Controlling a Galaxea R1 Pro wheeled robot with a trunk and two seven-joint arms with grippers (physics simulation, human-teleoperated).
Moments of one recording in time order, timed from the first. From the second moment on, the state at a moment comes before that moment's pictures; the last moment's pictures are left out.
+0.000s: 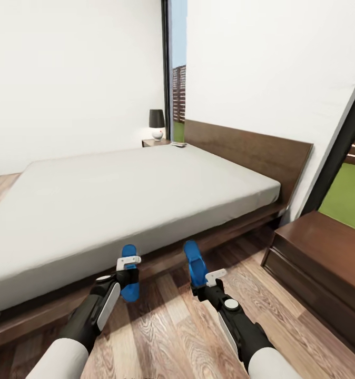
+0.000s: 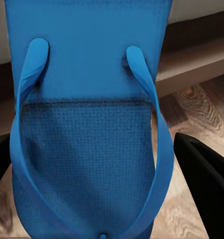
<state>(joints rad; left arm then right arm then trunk) -0.56 -0.05 -0.04 -0.93 0.19 0.50 0.08 -0.56 0.16 0.02 -0.62 0.22 0.02 0.12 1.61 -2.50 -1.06</state>
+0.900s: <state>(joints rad) -0.56 -0.05 -0.04 -0.93 0.19 0.50 0.08 -0.56 0.16 0.02 -0.62 0.23 0.02 0.13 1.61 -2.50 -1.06</state>
